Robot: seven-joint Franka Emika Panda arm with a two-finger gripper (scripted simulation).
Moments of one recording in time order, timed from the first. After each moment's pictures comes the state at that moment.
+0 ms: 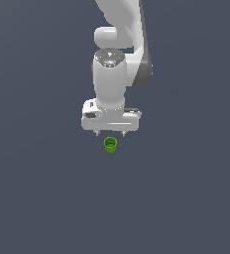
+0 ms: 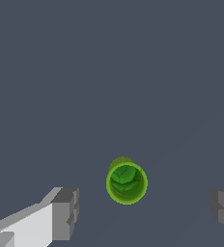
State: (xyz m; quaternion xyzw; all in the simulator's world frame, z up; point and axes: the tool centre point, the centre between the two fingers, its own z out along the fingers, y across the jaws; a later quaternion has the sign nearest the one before) arm 0.007 -0.018 0.192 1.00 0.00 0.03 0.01
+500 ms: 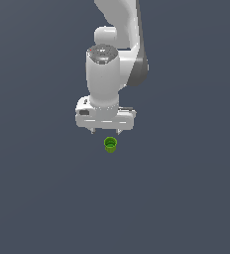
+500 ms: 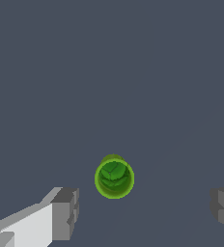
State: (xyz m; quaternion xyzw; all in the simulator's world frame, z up) arm 0.004 -0.037 0.199 1.00 -0.03 0.02 0.02
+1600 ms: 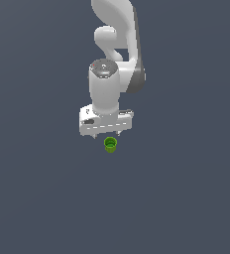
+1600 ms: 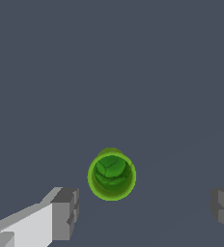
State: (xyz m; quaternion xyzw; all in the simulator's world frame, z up) arm -0.008 -0.035 0.162 1.00 0.10 0.01 0.02
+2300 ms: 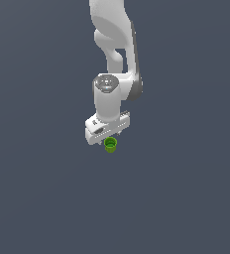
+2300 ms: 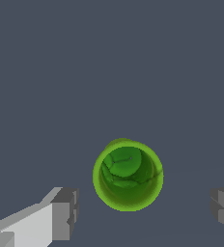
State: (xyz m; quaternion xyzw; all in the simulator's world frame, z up) arm -0.028 -0.026 0.110 0.96 0.28 0.00 0.01
